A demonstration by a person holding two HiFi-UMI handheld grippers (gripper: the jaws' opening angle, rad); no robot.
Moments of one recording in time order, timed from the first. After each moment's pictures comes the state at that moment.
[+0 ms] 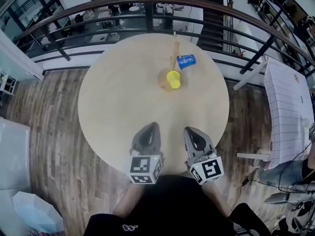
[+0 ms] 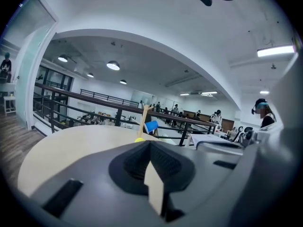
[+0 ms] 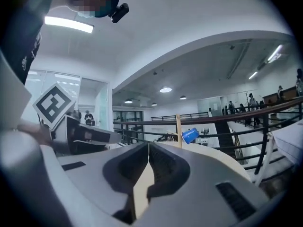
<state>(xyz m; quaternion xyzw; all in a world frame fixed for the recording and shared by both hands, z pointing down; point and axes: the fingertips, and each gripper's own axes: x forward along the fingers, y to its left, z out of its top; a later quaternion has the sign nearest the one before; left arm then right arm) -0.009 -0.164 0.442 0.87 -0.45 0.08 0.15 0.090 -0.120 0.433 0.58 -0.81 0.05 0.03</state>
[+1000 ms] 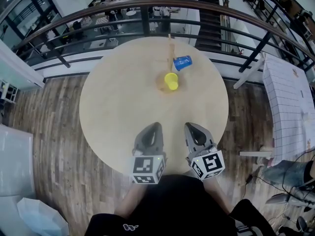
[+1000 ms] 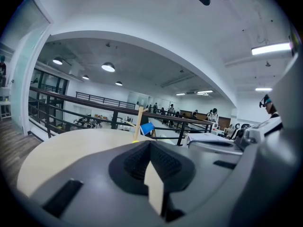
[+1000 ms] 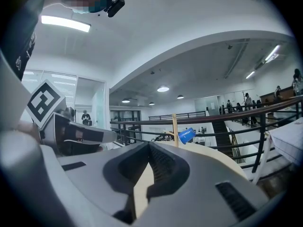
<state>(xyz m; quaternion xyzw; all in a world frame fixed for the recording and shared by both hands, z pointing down) 0.011 -0.160 0.433 0.89 -0.44 0.08 0.13 0.107 -0.130 0.433 0.59 -0.81 0.06 0.03</state>
